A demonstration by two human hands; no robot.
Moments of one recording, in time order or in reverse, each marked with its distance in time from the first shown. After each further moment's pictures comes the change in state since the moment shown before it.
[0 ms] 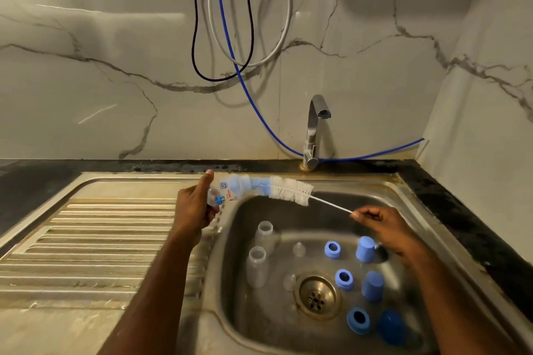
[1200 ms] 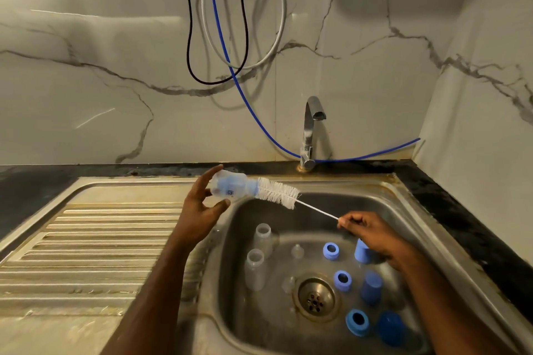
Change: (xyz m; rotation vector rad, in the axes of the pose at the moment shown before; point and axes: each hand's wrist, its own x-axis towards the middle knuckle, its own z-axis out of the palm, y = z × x) left_hand 0.007 -0.015 -0.006 0.305 -0.202 0.426; right_hand -0.003 0.001 0.014 -0.029 -0.168 -0.001
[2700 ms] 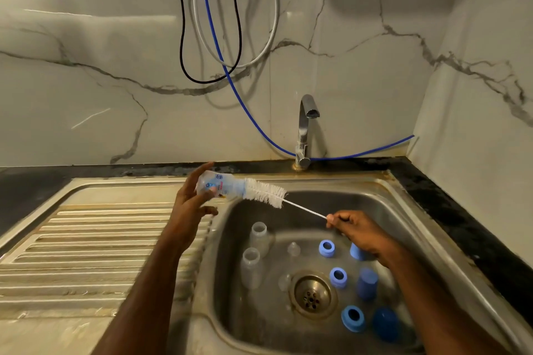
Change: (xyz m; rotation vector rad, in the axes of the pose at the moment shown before) left_hand 0.001 0.009 -0.002 -0.376 -0.017 -0.154; right_hand 0.002 -0.001 0.011 -0.096 -0.034 -0.002
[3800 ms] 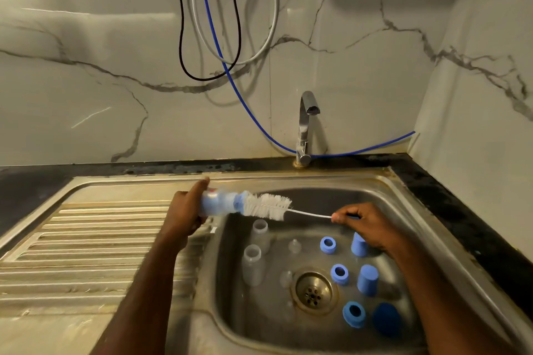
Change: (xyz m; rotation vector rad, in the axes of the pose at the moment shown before) left_hand -0.002 0.002 -0.005 0.182 0.141 -0.196; right_hand -0.005 -0.002 -0.018 -0.081 0.020 -0.146
